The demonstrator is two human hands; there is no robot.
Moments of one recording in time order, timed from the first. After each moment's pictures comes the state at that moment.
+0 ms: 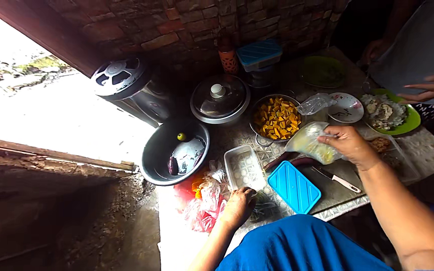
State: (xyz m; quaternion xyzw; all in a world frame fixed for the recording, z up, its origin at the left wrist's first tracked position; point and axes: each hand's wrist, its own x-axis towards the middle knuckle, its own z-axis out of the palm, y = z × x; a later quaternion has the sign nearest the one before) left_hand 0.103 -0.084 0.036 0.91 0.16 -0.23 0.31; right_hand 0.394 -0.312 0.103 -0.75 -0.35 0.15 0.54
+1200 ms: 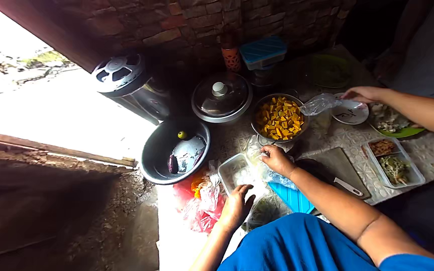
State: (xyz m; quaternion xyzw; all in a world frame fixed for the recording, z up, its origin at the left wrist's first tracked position) left_hand 0.100 -0.086 0.040 0.88 0.24 -0.13 0.39; right_hand 0.313 -0.175 0.052 -0.80 -0.35 0.33 0.35
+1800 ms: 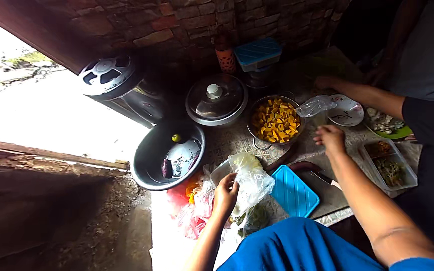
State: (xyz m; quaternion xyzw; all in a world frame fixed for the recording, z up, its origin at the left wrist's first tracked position) left_hand 0.121 -0.060 0.021 0.77 0.39 0.03 0.51; right_hand 0.436 -0.274 0.032 -0.81 0.05 0.17 0.56
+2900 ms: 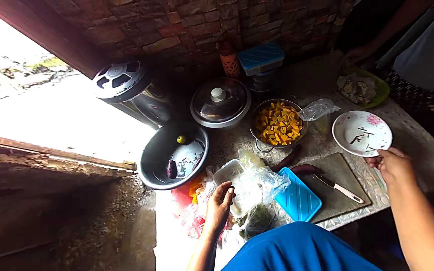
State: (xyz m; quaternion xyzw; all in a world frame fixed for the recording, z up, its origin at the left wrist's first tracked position) left_hand 0.087 -0.069 0.050 0.71 0.40 0.10 0.58; right_hand 0.443 -0.411 0.034 -0.73 0.20 0.07 0.65
